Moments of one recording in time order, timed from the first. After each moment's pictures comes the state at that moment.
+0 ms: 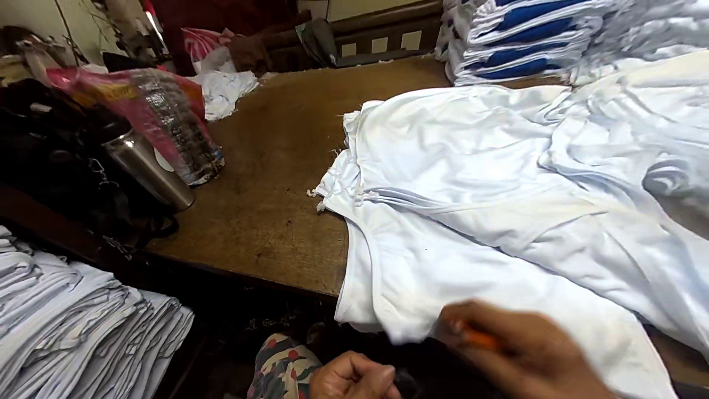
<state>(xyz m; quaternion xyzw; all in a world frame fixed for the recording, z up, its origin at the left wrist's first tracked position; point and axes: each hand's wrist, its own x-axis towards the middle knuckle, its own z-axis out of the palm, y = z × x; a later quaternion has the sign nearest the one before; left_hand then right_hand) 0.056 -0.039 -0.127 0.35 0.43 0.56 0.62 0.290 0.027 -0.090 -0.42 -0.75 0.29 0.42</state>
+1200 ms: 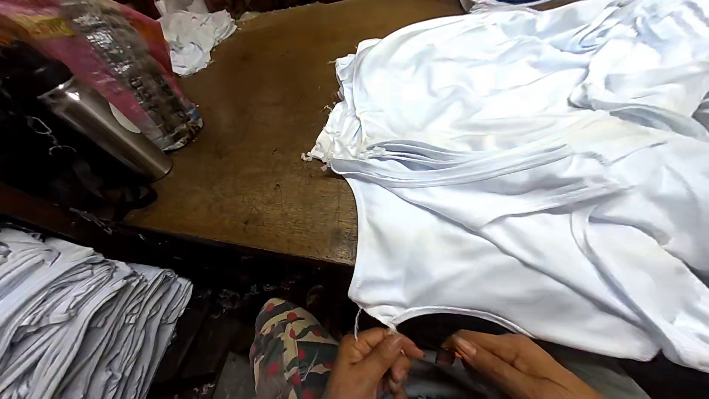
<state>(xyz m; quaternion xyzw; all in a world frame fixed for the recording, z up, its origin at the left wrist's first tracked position) 0.059 -0.037 -0.172 0.36 0.31 0.44 0.76 0.310 -0.020 -0.143 -0.44 -0.65 0.56 0.25</state>
